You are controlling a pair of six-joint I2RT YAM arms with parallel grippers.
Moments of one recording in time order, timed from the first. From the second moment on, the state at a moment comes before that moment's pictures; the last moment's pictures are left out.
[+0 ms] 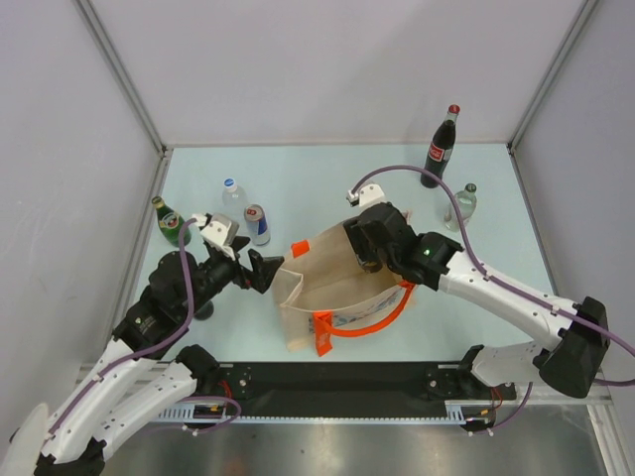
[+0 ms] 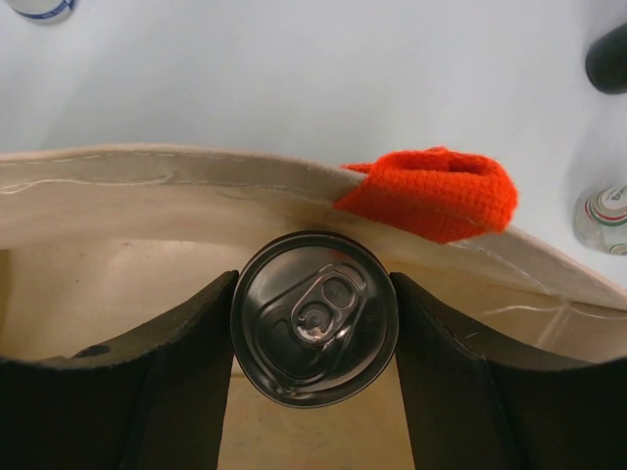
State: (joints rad) left arm -0.66 0.55 0.75 -0.37 0.00 -0.15; right arm 0.89 1.29 1.17 -0.56 0.45 0.17
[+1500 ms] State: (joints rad) left arm -0.66 0.53 0.75 -0.37 -0.02 -0.15; right arm 0.78 1.30 1.00 -0.46 0.46 0.29
